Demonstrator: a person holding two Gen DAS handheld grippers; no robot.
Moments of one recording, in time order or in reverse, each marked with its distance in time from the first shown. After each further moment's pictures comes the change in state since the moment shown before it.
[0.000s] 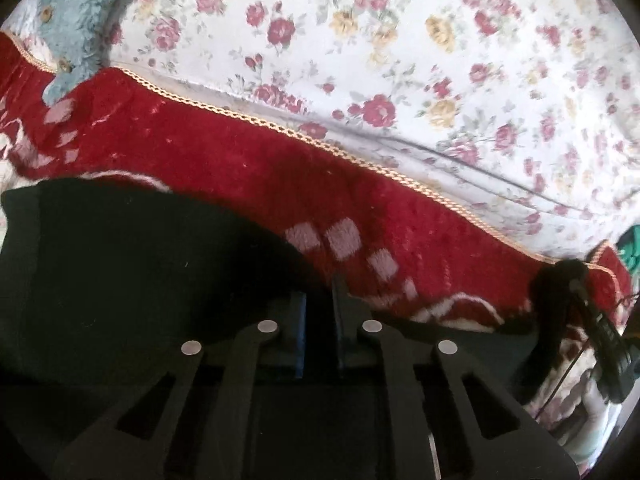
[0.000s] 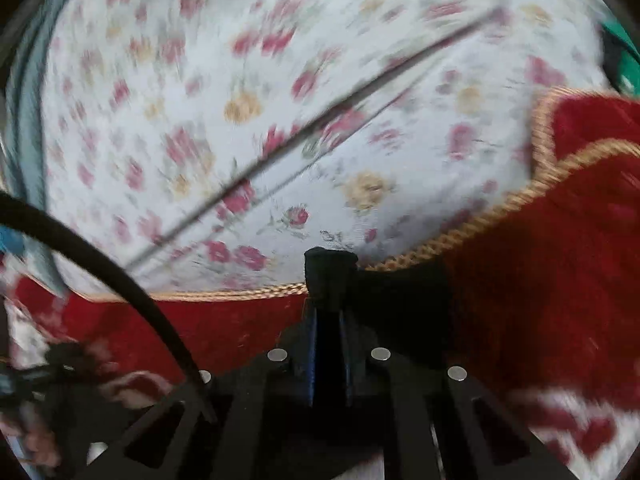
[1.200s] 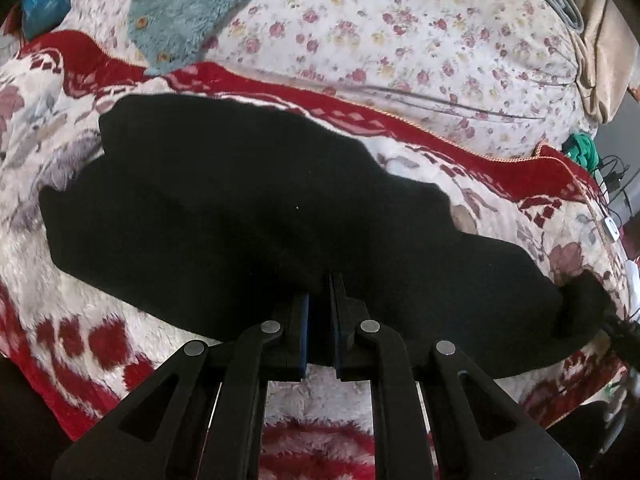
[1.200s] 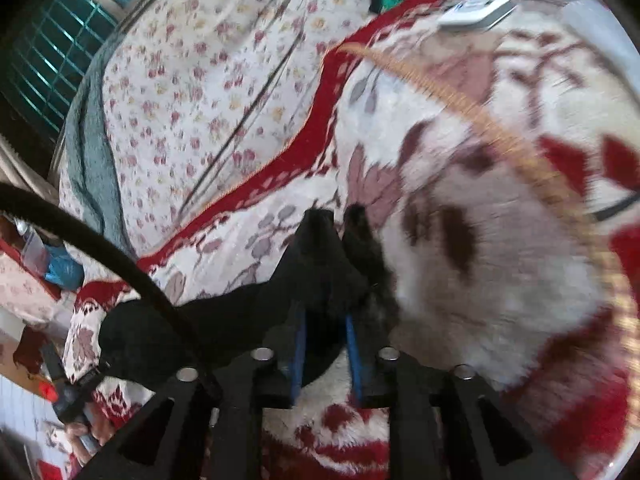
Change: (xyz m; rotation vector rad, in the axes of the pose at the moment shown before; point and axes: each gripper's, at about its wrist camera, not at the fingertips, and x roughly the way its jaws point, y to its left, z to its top) left arm -0.122 0.063 -0.207 0.146 -0.198 -0.023; right arm -0.254 -0.052 -0.215 0.218 -0.016 -0.021
